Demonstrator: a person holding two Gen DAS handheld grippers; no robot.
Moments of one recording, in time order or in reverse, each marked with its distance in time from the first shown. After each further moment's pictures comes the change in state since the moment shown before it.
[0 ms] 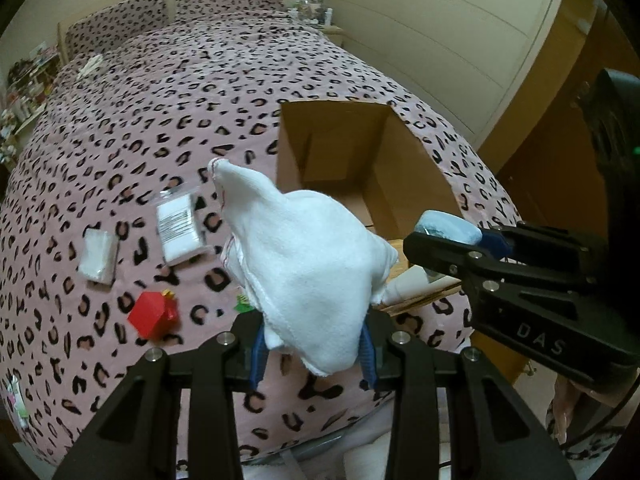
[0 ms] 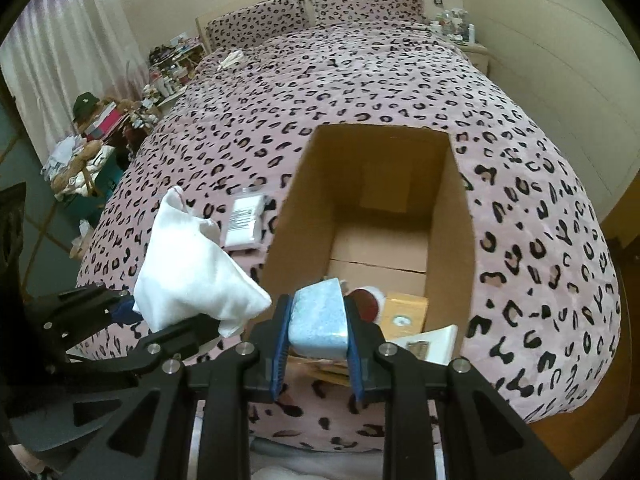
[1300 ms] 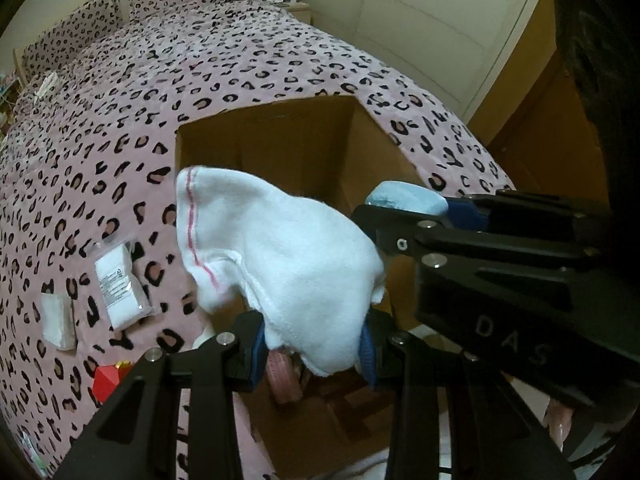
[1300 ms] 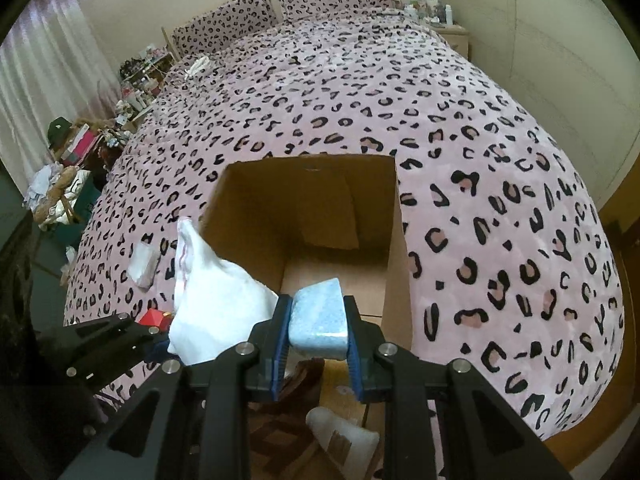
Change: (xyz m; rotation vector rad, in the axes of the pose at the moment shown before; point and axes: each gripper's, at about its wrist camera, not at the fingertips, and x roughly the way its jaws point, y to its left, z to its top) left arm 0.093 -0.037 0.068 0.104 0.096 -0.032; right arm 0.054 -0.064 0.057 0.086 0.038 -0.016
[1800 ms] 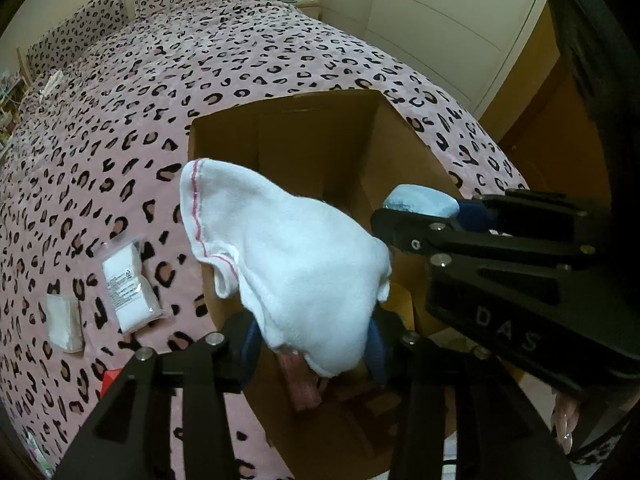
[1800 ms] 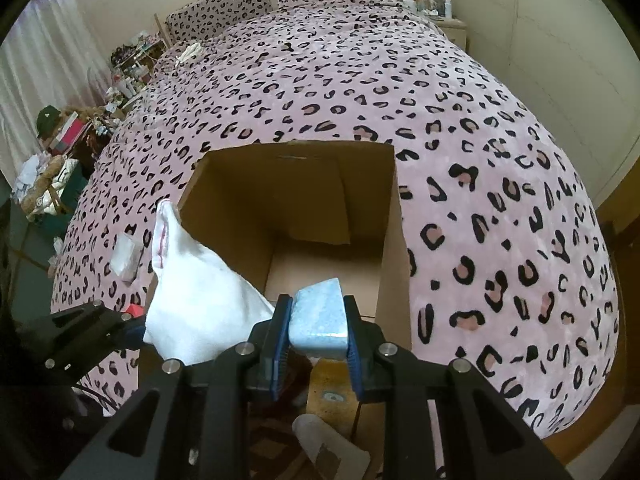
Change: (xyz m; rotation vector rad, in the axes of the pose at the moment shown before) left arm 0.005 0.010 0.001 0.006 0.009 0.033; right arm 0.013 0.003 0.003 -0.019 0.034 -0.046
